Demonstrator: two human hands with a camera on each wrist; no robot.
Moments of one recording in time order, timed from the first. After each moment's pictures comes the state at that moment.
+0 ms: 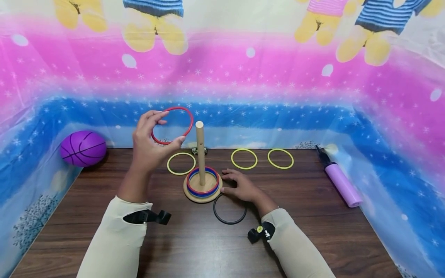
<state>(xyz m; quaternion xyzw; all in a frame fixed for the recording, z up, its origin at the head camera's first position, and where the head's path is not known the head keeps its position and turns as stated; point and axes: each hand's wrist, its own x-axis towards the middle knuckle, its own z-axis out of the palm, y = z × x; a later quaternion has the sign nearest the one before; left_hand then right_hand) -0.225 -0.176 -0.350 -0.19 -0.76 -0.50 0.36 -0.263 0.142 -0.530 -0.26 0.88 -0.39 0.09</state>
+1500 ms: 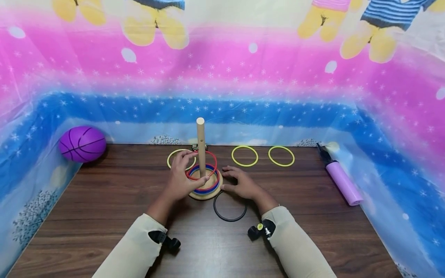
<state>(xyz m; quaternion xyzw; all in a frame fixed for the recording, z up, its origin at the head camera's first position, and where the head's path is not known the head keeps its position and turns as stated) -0.220 -0.135 -0.483 -0.17 -0.86 -0.46 0.16 -0.262 0.141 -0.528 -0.26 0.89 -0.38 0.09</state>
